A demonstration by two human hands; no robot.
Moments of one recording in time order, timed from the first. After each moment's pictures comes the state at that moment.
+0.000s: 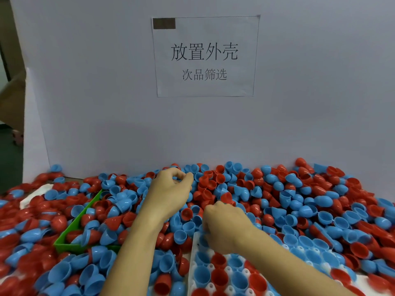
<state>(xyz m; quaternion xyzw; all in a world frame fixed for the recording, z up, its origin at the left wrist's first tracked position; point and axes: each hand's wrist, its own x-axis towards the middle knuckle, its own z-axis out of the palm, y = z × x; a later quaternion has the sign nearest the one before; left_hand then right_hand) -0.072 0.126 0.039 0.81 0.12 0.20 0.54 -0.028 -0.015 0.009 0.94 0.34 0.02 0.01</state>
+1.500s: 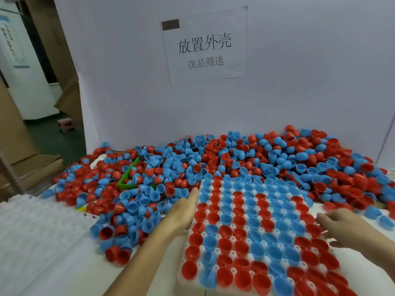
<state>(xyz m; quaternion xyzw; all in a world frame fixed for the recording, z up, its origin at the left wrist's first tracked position) -0.199 0.068 -0.031 0.83 0.19 -0.03 0.52 -0.125 -0.279 -0.018 0.92 -0.07 -0.11 -0.36</state>
